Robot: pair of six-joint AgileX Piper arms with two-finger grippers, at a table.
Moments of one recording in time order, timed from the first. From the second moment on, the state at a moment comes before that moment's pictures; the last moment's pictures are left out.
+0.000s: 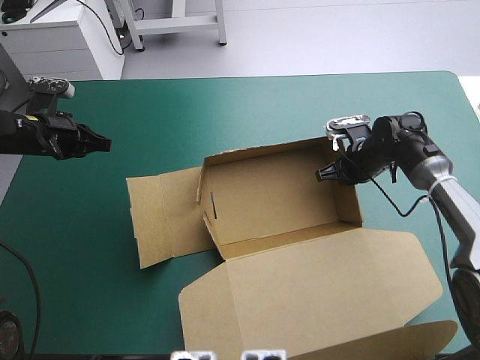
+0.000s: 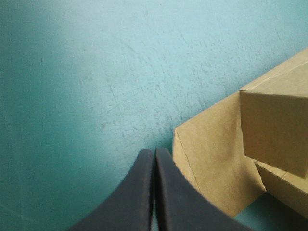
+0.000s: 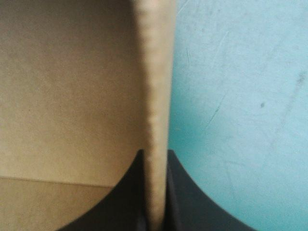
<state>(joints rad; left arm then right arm) 0.21 1.41 -1.54 -0.55 1.24 0.56 0.20 1.64 -1.38 0.13 1.02 -0.12</state>
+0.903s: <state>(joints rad) 0.21 1.41 -1.54 -0.55 1.24 0.56 0.20 1.77 -1.68 0.13 1.23 -0.14</state>
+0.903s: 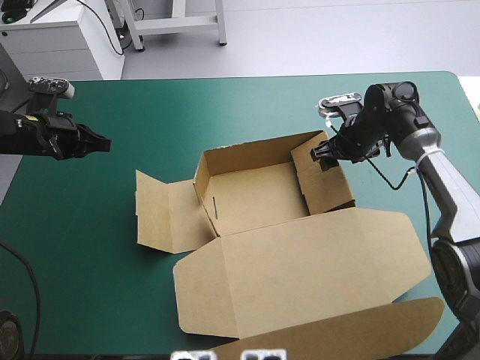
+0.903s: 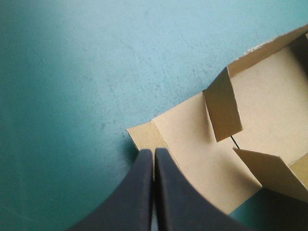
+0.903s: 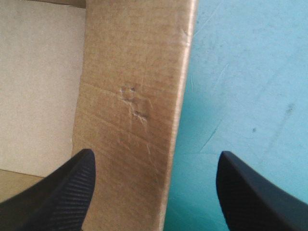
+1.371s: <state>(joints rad) 0.21 1.41 -1.54 -0.55 1.24 0.56 0.20 1.87 -1.68 0.14 1.23 -0.13</state>
